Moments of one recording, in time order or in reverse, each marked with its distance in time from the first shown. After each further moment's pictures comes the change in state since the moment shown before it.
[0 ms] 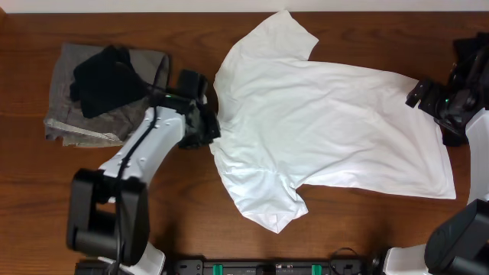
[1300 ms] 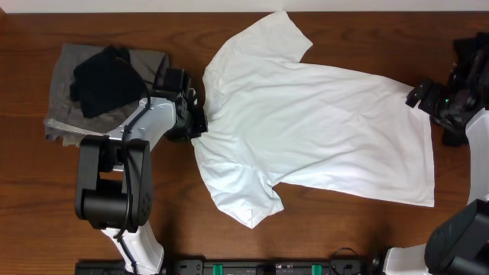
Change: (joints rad) left arm 0.139 0.174 0.032 0.130 -0.019 0.182; right arm 0.000 0.000 0.000 0.000 0.000 0.000
